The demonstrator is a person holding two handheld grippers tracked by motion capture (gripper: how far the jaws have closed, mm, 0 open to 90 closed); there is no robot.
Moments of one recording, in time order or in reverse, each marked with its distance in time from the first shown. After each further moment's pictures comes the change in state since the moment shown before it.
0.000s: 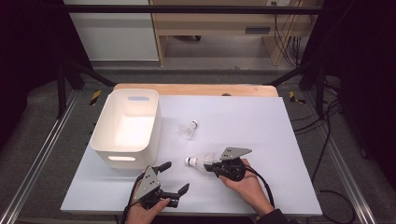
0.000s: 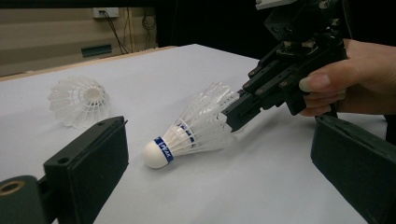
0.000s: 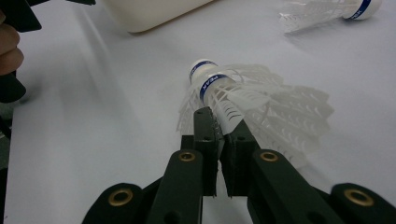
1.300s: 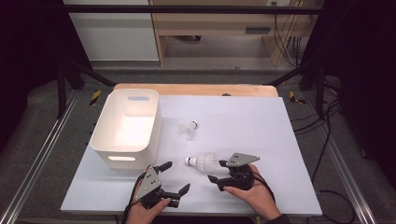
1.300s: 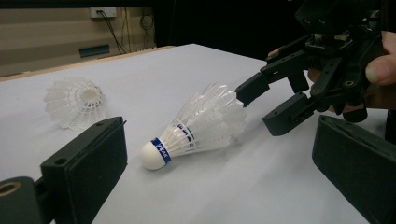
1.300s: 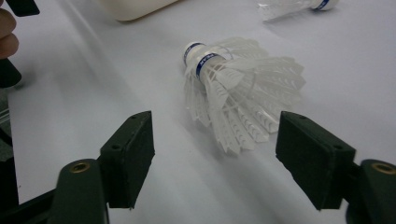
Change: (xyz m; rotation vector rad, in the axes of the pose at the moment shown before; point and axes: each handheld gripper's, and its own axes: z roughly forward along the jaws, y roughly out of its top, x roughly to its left) left arm 0.000 0.000 0.002 0.003 -0.008 0.006; right arm 0.015 -0.009 -0.027 0.015 -0.104 0.007
